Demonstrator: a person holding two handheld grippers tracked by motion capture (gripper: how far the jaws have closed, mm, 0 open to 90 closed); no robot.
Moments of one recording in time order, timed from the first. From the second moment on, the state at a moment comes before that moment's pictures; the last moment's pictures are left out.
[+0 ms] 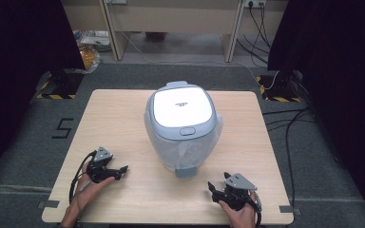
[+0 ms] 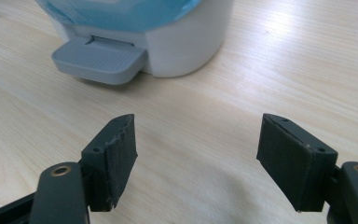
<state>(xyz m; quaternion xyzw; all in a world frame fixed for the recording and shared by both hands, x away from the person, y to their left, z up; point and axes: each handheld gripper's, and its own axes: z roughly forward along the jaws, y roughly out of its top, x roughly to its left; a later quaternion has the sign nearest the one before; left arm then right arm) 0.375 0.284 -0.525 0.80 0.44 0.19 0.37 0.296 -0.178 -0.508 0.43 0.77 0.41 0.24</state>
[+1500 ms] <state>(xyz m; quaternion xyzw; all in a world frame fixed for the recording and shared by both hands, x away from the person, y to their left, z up) 0.375 0.284 -0.525 0.80 0.44 0.19 0.37 0.274 -0.216 -0.525 0.49 0.76 0.37 0.24</state>
